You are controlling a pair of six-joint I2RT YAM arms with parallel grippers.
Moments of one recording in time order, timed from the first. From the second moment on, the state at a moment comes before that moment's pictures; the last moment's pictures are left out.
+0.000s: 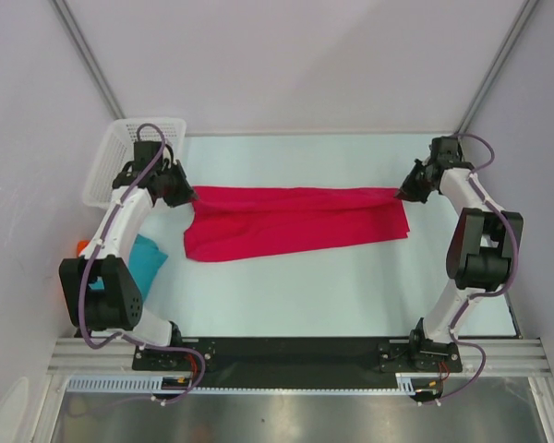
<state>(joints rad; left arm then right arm) 0.01 1.52 1.30 -0.65 0.22 -0.42 -0.12 1.82 1.39 -0.56 -0.25 0.47</state>
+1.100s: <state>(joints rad) 0.01 1.36 1.12 -0.69 0.19 -0.37 -0.12 1.65 1.23 -0.56 -0.22 0.46</state>
